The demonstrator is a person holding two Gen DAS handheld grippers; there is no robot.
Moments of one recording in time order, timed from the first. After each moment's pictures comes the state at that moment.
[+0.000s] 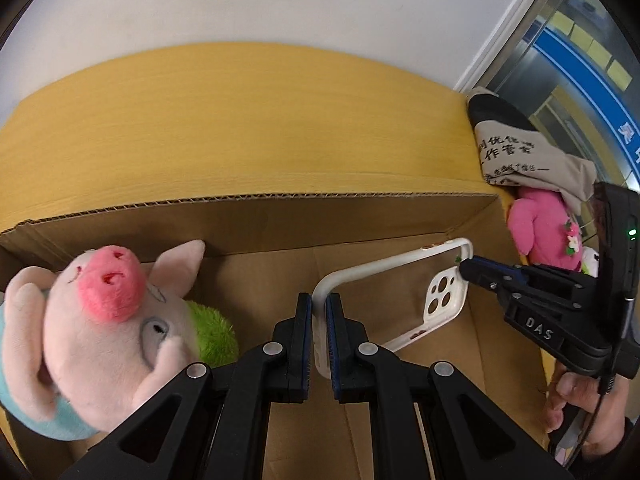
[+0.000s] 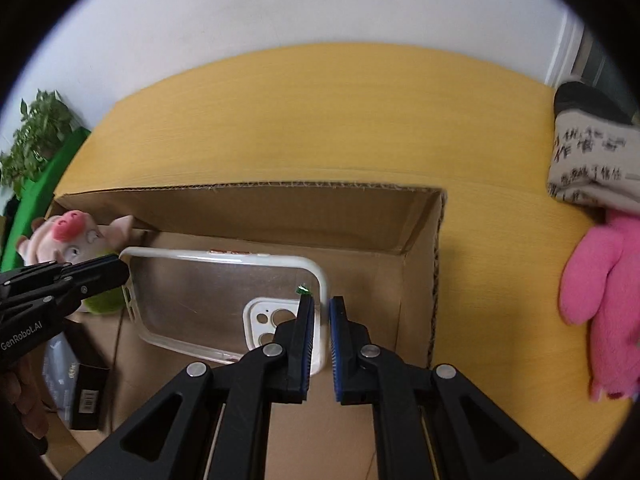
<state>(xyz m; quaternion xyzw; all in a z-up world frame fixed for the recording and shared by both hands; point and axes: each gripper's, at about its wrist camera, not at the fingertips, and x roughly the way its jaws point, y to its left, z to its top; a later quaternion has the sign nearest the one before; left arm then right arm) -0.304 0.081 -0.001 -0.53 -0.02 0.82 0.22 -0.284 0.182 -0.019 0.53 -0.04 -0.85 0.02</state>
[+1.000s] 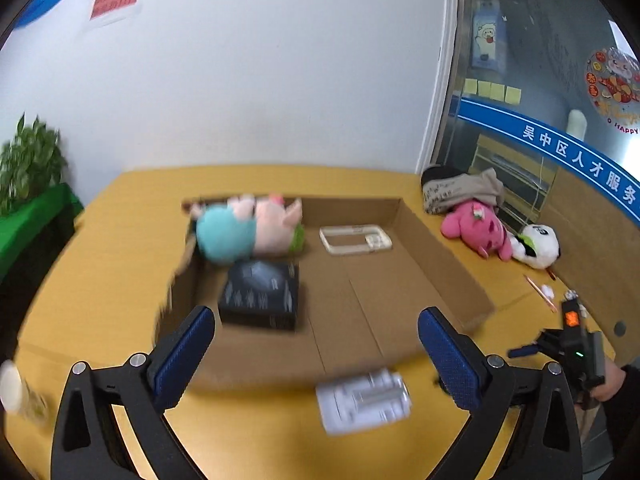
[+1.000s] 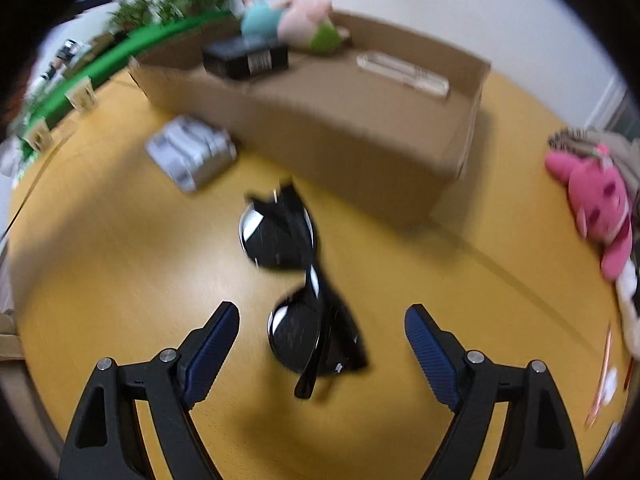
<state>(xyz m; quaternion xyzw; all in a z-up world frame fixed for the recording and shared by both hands) 0.048 -0.088 0.092 -0.30 -0.03 0.93 0.20 0.083 0.138 -0.052 0.51 0.14 -0.83 0.16</state>
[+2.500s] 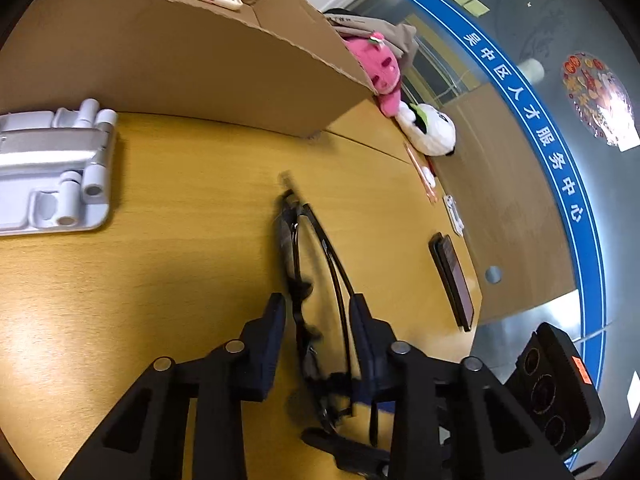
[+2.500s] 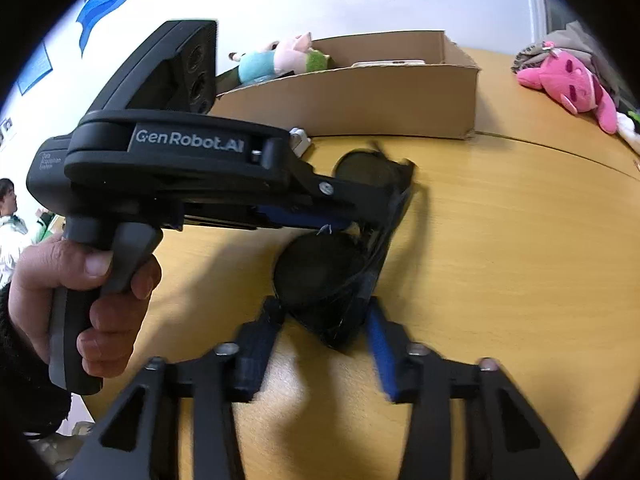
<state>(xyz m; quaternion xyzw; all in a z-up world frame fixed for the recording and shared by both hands) 0.080 0.089 -0.074 -0.55 -0.17 0.70 0.42 0.181 0.092 -0.068 0.43 -0.06 -0.89 0.13</state>
